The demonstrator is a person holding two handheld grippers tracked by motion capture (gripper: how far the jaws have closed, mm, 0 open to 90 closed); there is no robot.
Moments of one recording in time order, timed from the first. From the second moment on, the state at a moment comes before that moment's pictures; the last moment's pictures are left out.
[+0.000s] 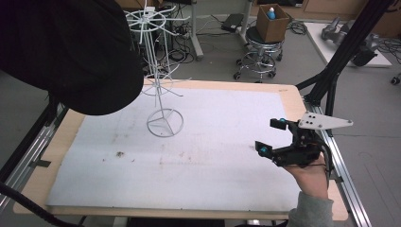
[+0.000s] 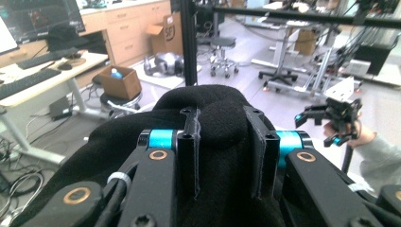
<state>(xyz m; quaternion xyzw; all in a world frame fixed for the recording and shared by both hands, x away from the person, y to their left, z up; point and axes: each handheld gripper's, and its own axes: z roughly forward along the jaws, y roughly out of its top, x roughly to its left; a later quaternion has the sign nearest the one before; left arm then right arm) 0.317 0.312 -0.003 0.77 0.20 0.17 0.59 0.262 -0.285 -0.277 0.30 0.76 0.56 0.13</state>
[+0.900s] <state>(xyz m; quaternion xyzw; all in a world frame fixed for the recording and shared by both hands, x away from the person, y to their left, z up) 0.326 0.333 -0.070 0.76 0.25 0.15 0.58 0.261 -0.280 -0.276 0.29 0.76 0.56 0.13</state>
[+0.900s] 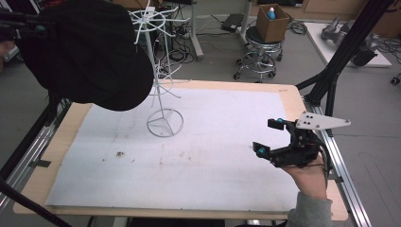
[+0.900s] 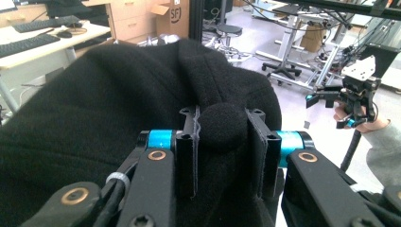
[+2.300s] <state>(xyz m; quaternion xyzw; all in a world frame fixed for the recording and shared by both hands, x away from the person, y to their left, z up) 0.350 0.336 -0.174 0.79 0.23 0.12 0.56 0.254 -0.272 -0.269 0.27 0.76 0.57 0.13</state>
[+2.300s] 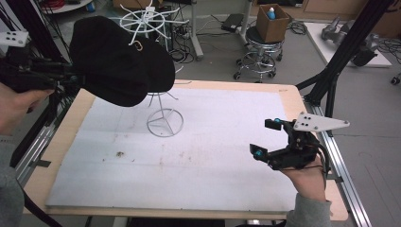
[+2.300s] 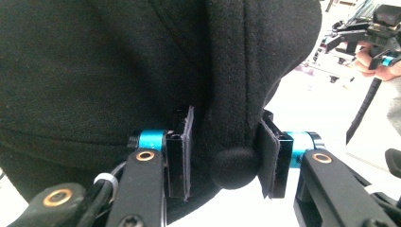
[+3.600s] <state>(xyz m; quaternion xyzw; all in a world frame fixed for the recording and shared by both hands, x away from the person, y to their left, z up) 0.297 0.358 -0.195 0.74 0.25 0.14 0.61 0.255 -0.271 -0.269 0.27 0.76 0.57 0.13</state>
